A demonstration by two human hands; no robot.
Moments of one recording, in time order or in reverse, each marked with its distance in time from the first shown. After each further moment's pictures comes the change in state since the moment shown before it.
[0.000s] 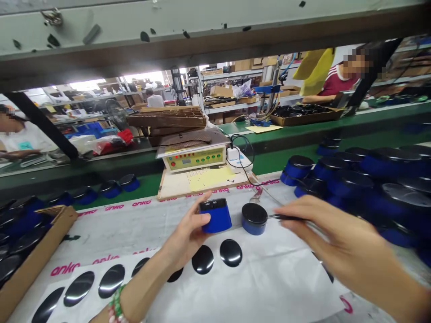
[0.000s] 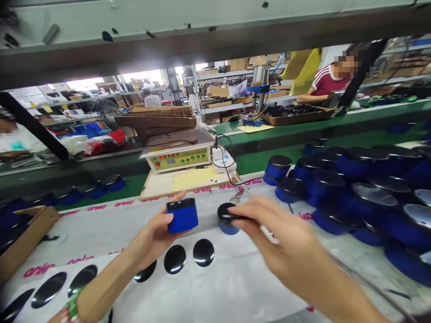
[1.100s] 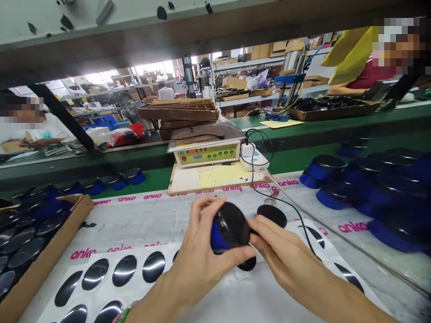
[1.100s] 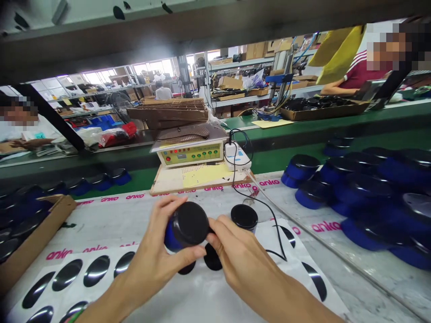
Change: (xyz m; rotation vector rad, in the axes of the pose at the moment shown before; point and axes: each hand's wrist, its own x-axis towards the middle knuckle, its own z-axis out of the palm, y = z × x) left_hand -0.024 -0.003 0.009 1.277 0.223 0.678; right_hand 0.009 -0.033 0.077 0.229 -0.229 0.002
